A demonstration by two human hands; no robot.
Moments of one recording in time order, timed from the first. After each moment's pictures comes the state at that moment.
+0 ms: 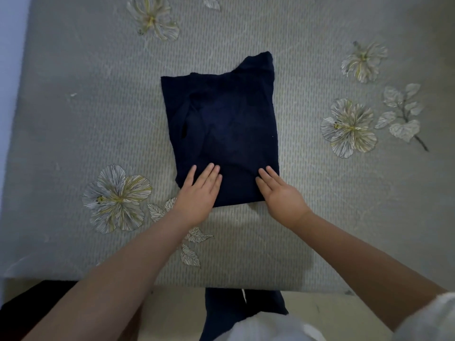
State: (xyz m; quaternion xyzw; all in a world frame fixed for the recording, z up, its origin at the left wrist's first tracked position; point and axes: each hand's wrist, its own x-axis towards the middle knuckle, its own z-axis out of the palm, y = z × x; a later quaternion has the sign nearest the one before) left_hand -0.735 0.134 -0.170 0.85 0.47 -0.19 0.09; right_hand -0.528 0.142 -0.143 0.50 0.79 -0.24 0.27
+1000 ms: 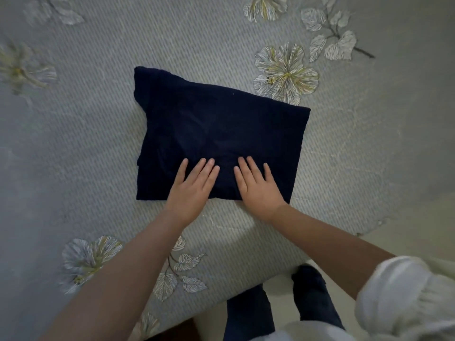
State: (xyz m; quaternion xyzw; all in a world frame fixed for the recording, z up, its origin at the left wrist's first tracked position) left_hand -0.678 0.186 -0.187 0.96 0.25 -0.07 0.00; right_hand -0.515 0.108 -0.185 0.66 0.69 -0.24 0.19
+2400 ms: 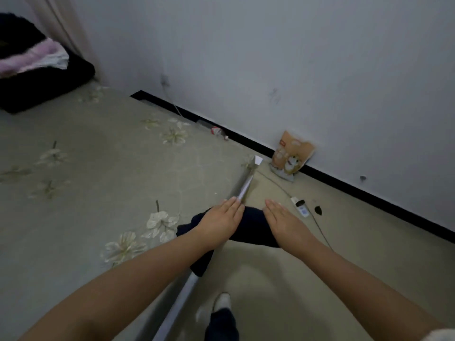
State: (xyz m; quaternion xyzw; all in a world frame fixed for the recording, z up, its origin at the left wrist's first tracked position) left_hand 0.230 -0.180 0.111 0.98 -0.16 0.05 -0.06; right_hand 0.297 -0.357 0.112 0.85 0.50 0.14 0.04
